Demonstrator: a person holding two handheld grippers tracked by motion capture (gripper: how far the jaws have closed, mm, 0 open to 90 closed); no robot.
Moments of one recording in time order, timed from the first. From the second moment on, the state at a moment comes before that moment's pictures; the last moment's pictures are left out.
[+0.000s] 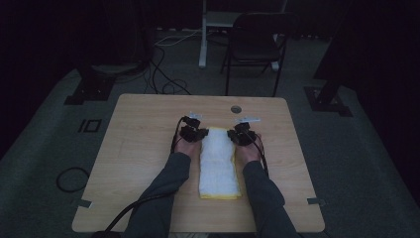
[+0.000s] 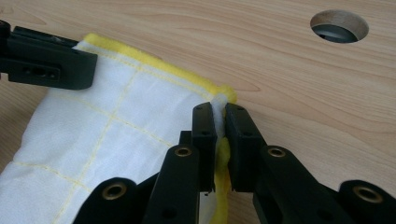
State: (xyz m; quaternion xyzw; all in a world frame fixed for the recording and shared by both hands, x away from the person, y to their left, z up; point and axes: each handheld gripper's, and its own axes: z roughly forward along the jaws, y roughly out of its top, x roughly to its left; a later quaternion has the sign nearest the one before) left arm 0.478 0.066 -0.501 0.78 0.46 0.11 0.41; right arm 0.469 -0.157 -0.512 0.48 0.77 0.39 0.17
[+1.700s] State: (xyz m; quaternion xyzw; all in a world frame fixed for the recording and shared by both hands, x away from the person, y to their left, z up) left arm 0.450 0.072 -0.470 0.78 0.41 0.13 0.45; right arm 0.442 -0.167 -0.486 0.46 0.75 0.44 0.20
